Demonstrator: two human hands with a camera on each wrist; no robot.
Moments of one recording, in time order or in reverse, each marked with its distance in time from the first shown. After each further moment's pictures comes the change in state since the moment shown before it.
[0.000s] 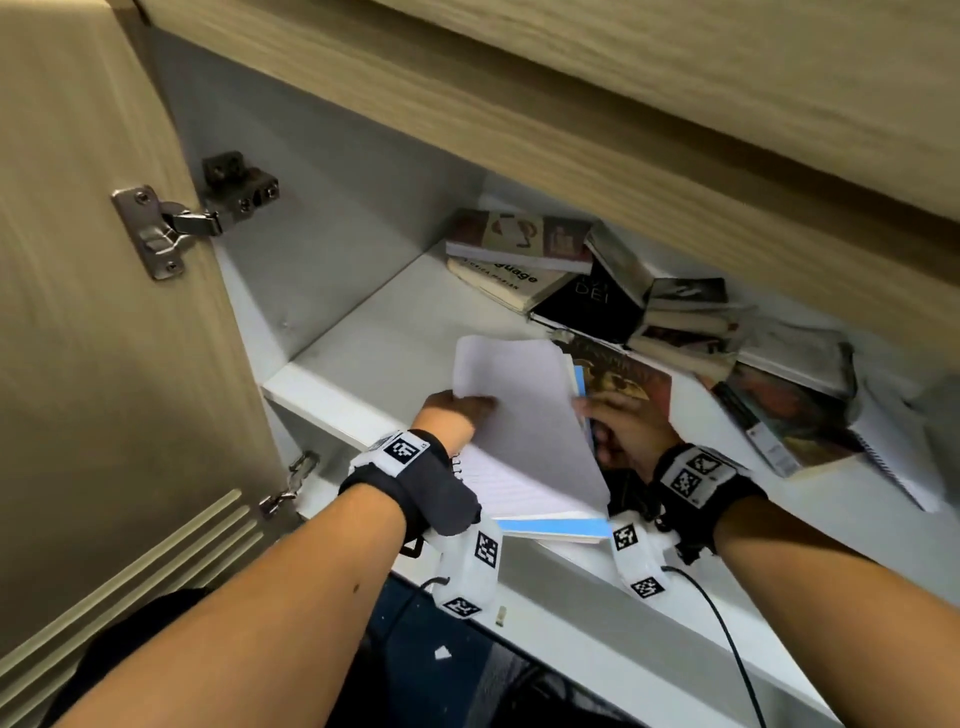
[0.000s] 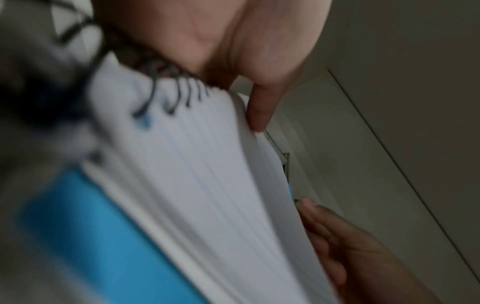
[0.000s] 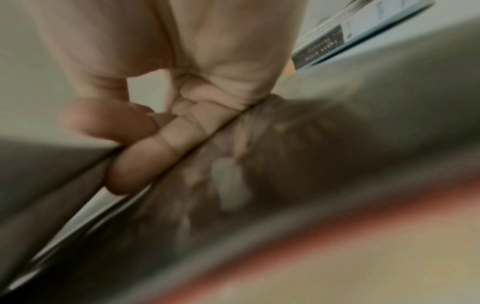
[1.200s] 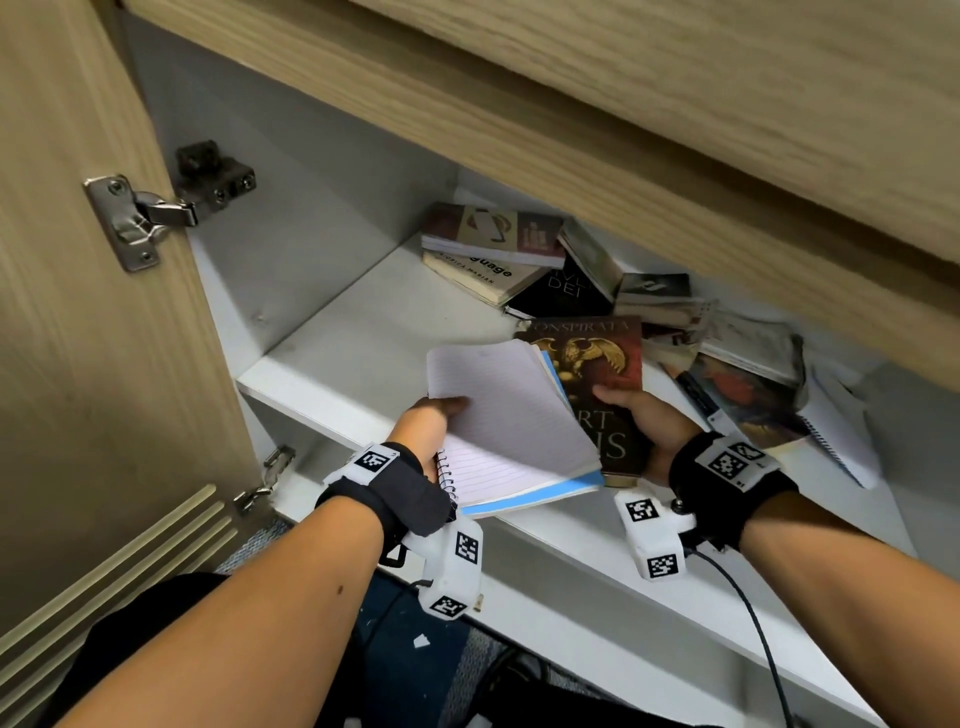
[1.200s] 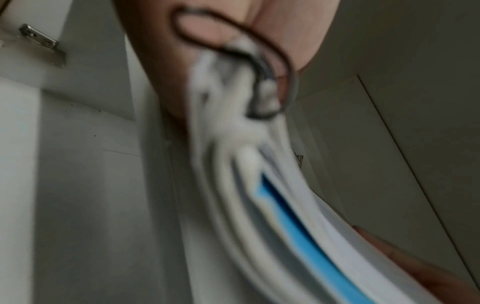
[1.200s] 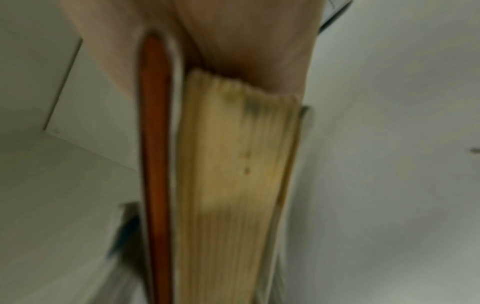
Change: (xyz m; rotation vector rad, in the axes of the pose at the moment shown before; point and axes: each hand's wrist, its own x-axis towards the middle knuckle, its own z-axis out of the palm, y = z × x) left_hand -0.004 -0.022 -0.003 -0.408 -0.120 -0.192; right_hand -0.031 -0.018 -0.031 0.225 0.016 0.292
